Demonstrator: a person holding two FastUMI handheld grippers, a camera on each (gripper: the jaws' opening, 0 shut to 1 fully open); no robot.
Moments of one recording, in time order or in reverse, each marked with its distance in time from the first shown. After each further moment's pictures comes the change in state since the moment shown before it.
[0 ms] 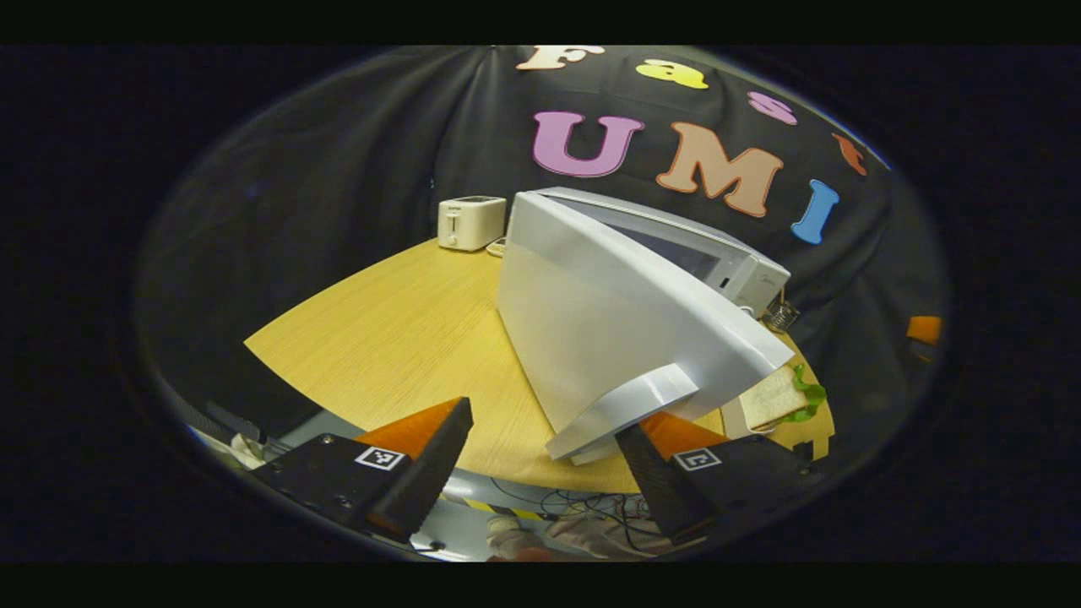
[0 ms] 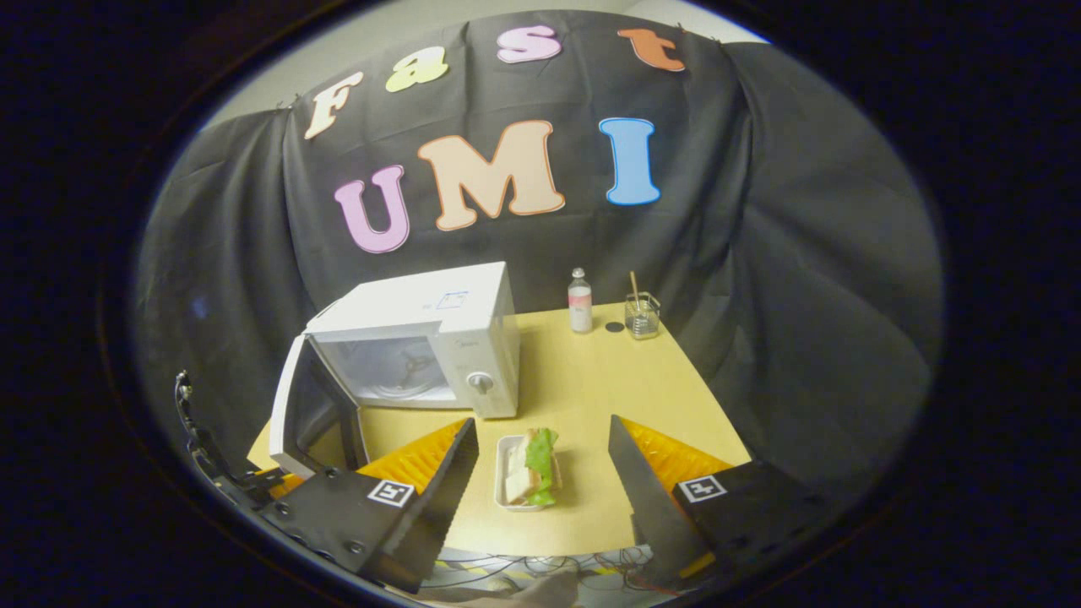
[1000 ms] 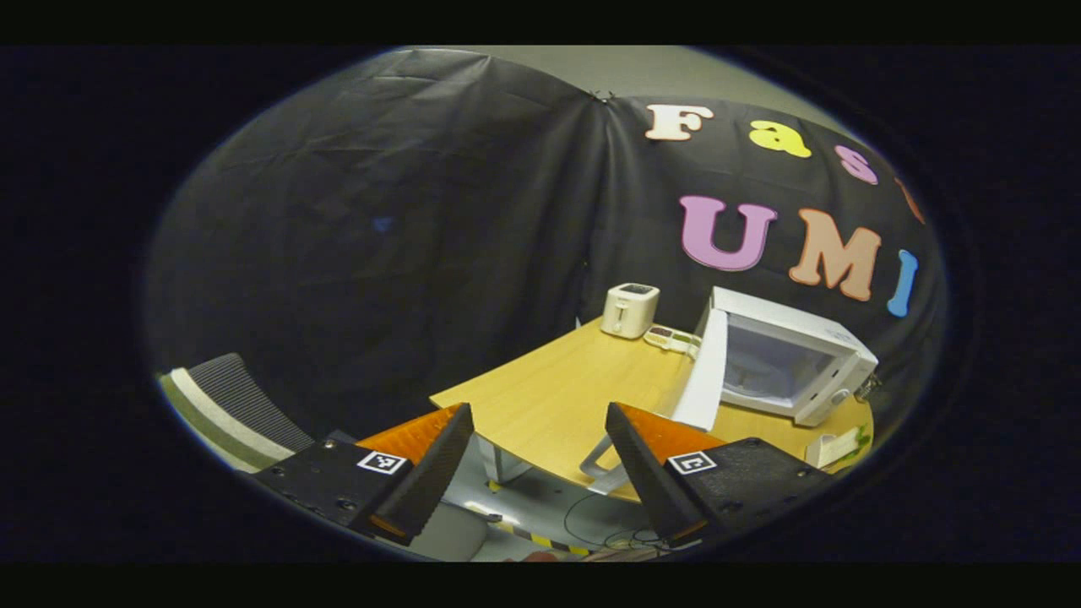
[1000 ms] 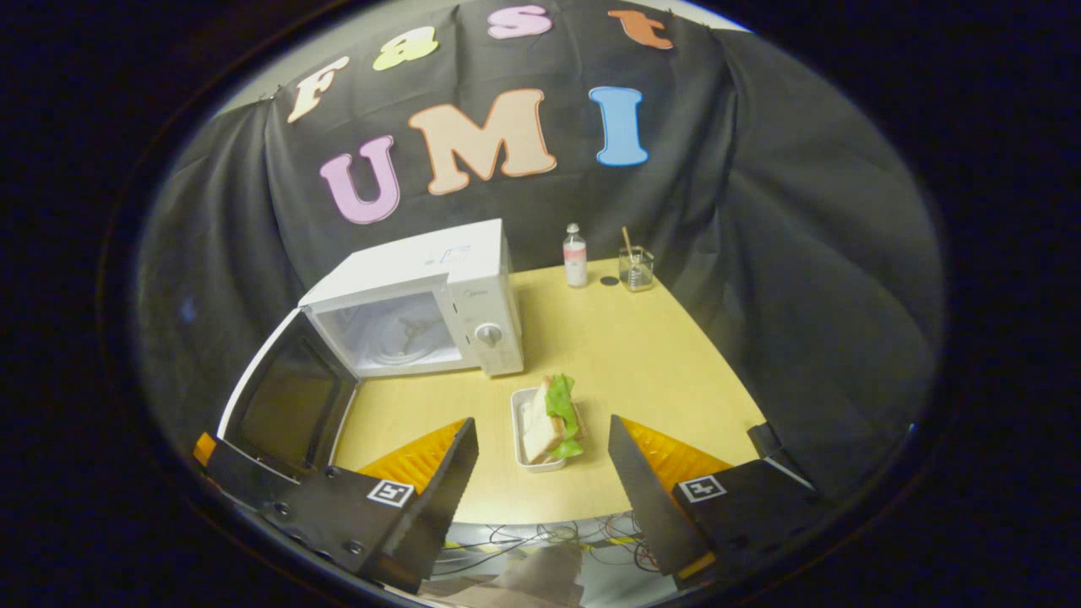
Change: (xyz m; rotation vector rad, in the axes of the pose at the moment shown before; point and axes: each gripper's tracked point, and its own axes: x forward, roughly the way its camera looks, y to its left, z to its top) left arm -0.129 0.172 0.105 -0.105 -0.365 0.414; right arm 0.004 0.024 -0.055 0.021 0.173 -0.026
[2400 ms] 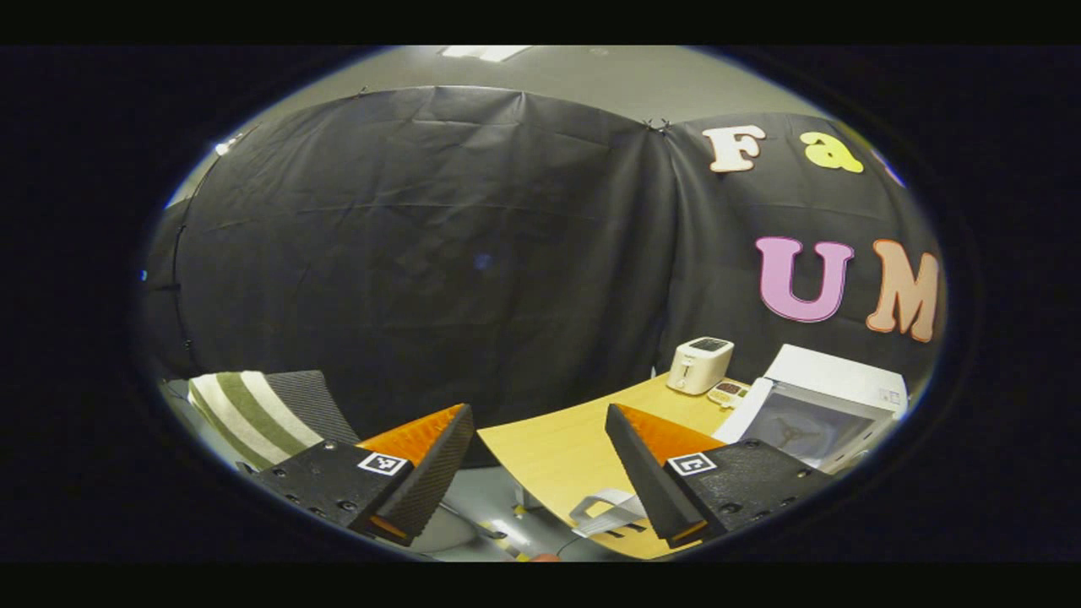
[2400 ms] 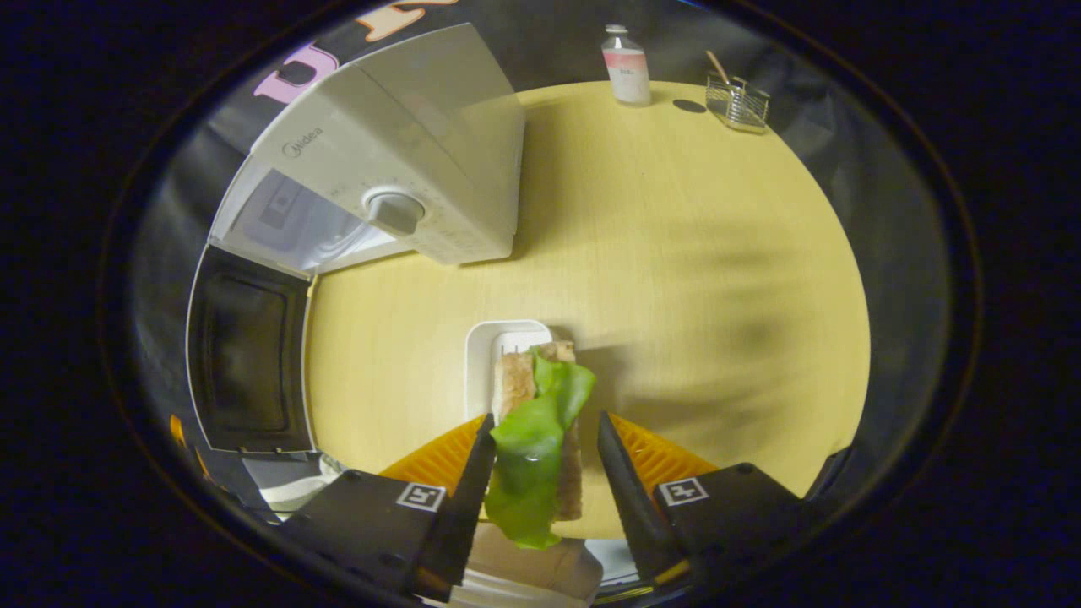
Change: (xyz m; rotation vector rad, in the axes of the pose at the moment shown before) left arm -0.002 -0.044 0.055 -0.013 -0.150 0.347; right arm 0.197 -0.015 -0.077 -0.029 0.682 0.186
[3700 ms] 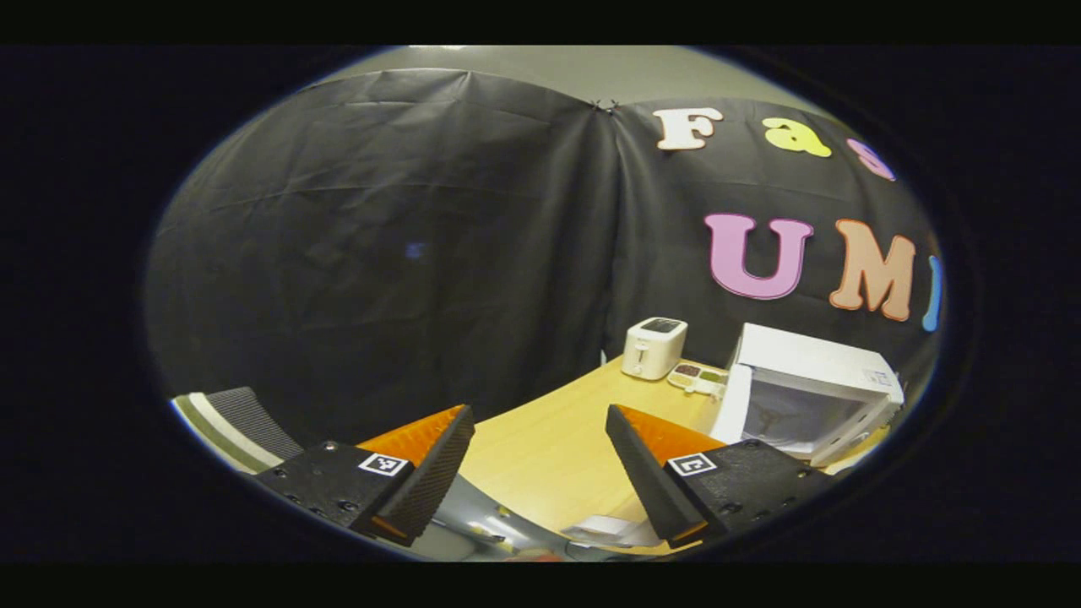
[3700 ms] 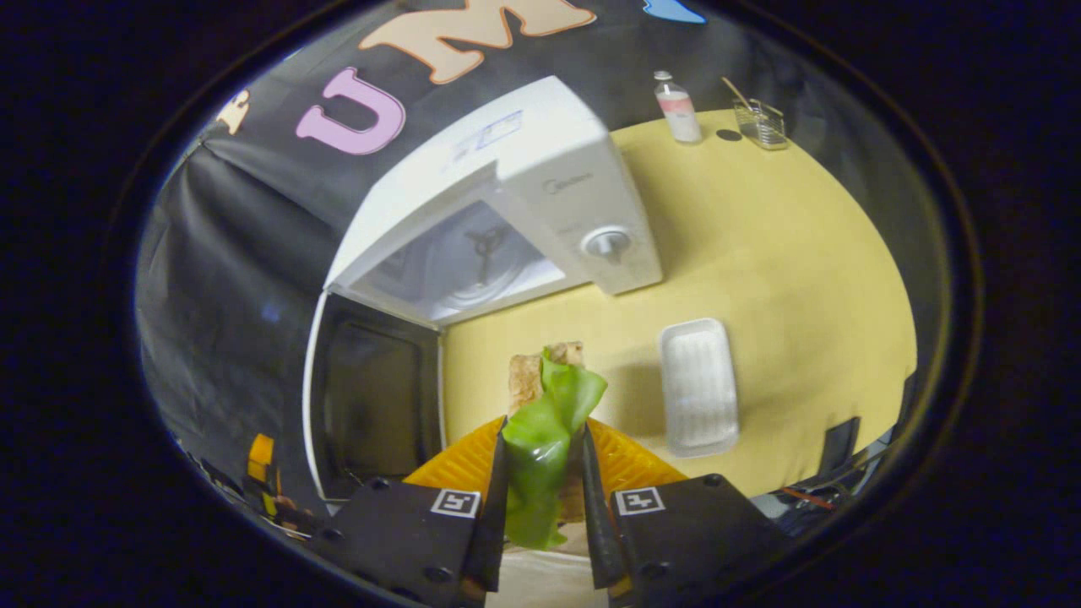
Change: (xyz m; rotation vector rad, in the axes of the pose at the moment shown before) left arm 0.067 -0.042 -0.018 0.074 0.089 -0.262; right arm -0.073 0.190 0.006 0.172 -0.221 0.260
